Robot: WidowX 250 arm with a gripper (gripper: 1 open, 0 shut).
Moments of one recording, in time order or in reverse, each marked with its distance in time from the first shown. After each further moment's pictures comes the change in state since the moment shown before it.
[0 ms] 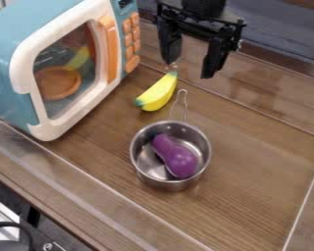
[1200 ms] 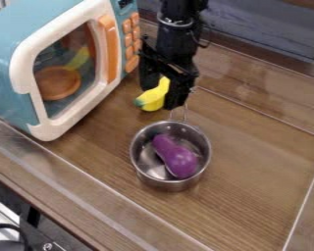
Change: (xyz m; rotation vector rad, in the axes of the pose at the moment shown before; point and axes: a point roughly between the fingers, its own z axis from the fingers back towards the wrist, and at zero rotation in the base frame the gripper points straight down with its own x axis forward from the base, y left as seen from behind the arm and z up) arm 0.009 0.052 -0.070 0.078 0.057 -0.282
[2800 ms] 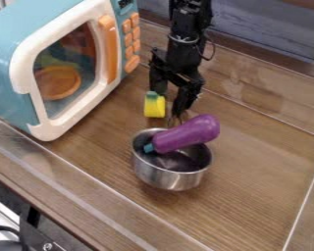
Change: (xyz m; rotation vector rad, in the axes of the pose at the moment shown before) arm 0.045 -0.004 -0.043 -0.013 0.004 -0.001
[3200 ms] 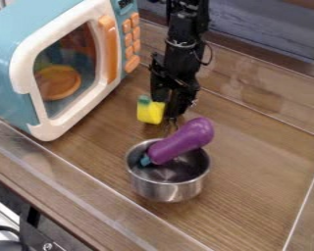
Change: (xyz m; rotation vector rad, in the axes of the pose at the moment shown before) arm -0.014 0.010 -0.001 -0.019 0.021 -0.077
